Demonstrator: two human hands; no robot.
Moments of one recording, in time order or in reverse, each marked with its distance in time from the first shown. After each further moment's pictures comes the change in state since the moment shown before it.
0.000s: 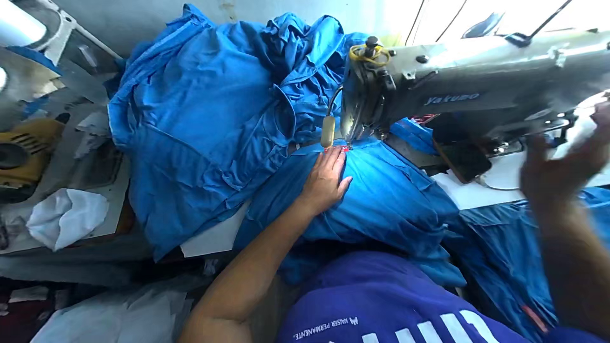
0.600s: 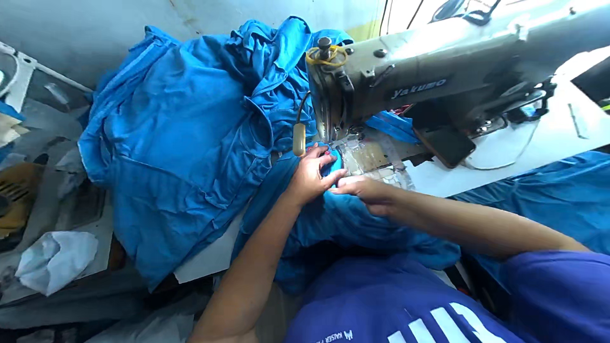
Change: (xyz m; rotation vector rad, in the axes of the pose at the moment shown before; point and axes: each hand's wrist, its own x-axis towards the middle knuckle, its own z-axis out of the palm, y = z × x) left_hand 0.029 0.002 -0.027 -0.269 -0.042 -0.043; right_hand -0.029 -0.137 0.116 1.337 -1.145 1.065
